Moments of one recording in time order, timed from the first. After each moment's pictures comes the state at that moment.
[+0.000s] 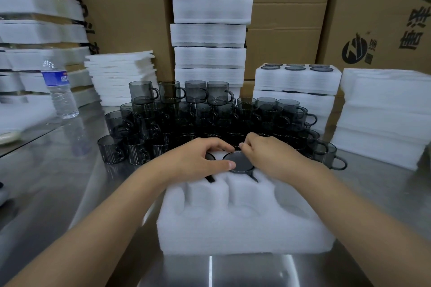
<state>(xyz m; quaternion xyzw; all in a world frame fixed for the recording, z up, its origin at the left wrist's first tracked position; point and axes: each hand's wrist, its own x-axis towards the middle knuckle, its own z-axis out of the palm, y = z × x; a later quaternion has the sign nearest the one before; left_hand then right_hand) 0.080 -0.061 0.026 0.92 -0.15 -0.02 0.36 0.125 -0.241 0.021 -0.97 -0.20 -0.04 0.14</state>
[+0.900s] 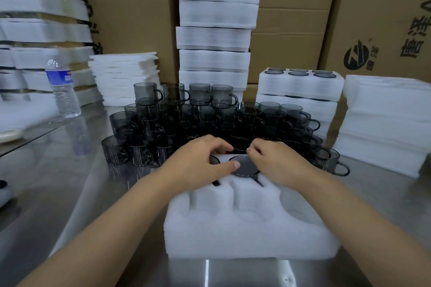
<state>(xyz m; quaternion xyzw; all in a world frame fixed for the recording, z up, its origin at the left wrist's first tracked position) 0.077 -0.061 0.018 0.94 -0.14 0.12 0.30 0.117 -0.246 0.023 -0.96 -0.19 -0.04 0.22</state>
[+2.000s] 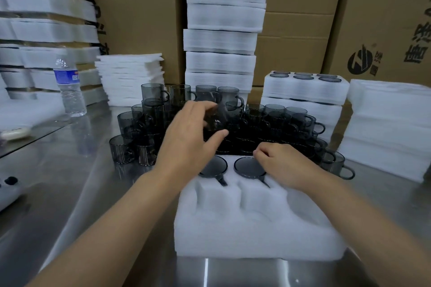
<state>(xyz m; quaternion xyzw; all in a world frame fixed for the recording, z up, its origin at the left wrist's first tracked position) 0.067 -0.055 0.034 0.87 -0.10 0.41 0.26 0.118 -0.249 0.022 -0.95 -0.20 -0.03 0.23</state>
